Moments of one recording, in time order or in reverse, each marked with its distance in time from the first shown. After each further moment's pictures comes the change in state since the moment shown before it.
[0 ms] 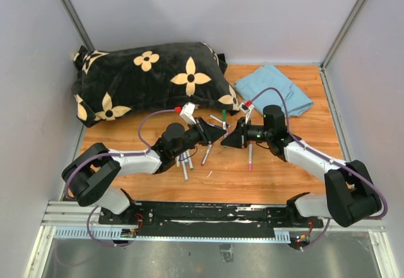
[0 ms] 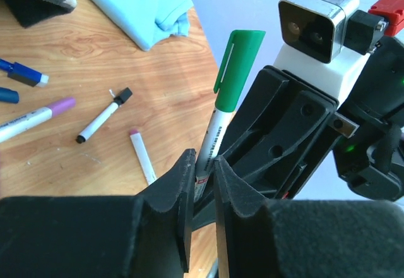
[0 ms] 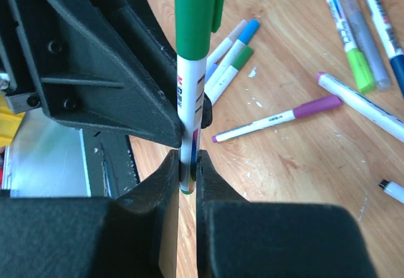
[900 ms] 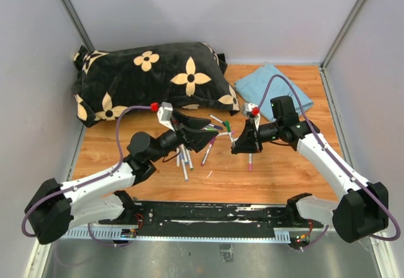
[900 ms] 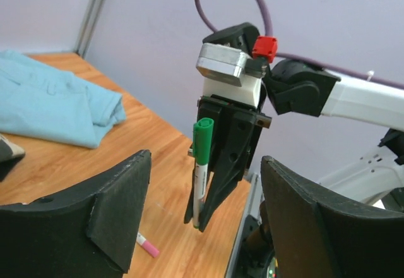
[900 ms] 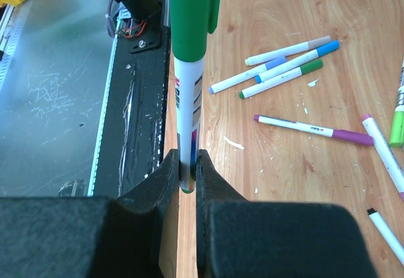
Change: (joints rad) left arm -0.008 -0.505 -0.111 0.028 0.116 0.351; right arm -0.065 -0.136 0.286 -0.803 -0.339 -0.780
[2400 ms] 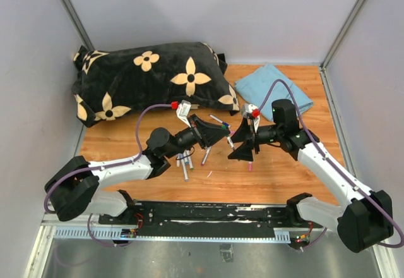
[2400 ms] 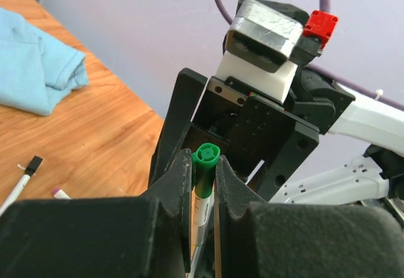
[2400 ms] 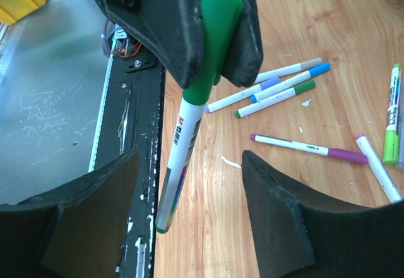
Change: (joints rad) left arm -0.046 0.303 0.081 0.133 0.042 -0.174; right arm 0.048 -0.083 -0.100 0.233 0.027 0.175
